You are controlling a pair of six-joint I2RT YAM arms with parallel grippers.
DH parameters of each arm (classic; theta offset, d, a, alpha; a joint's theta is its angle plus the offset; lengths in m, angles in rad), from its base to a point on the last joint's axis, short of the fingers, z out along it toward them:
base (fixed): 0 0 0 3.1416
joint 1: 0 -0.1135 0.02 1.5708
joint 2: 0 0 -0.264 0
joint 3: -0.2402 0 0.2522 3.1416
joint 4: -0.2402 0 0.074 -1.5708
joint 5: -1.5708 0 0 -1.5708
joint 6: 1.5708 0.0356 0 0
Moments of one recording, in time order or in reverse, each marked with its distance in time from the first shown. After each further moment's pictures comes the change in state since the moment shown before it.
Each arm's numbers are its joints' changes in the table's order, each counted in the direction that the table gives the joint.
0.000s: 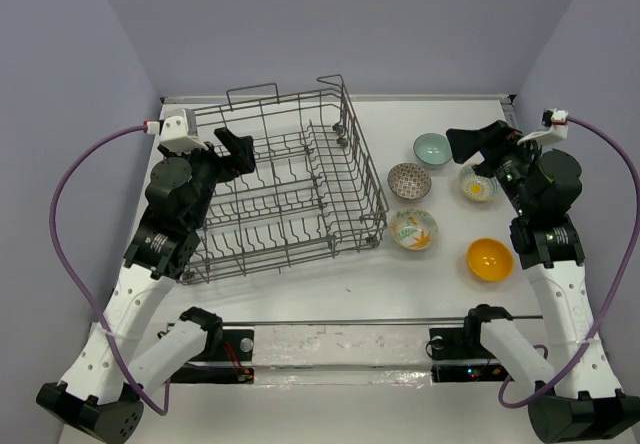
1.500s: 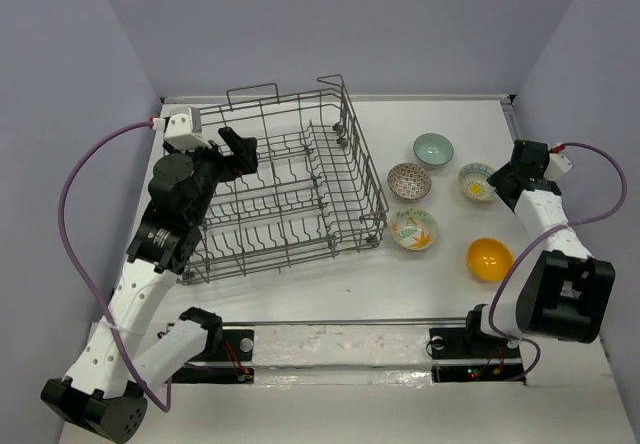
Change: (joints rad) left arm -0.033 0.026 0.006 0.000 -0.077 0.000; right arm 0.270 0.530 0.042 -0.260 -0.592 0.070
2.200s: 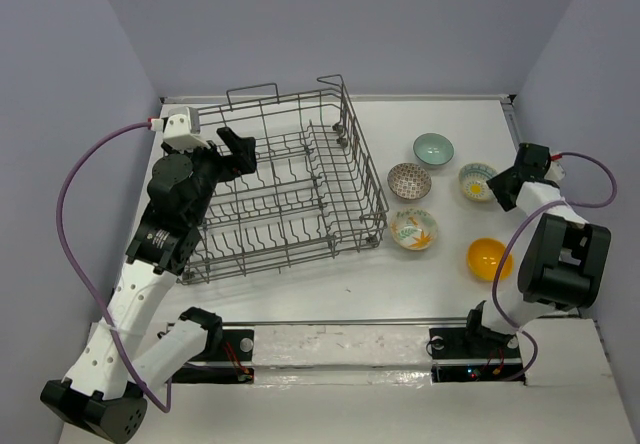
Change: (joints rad) left arm 0.000 -0.005 0.000 0.000 0.010 0.001; right arm 0.090 0.206 0.000 0.146 0.220 0.096
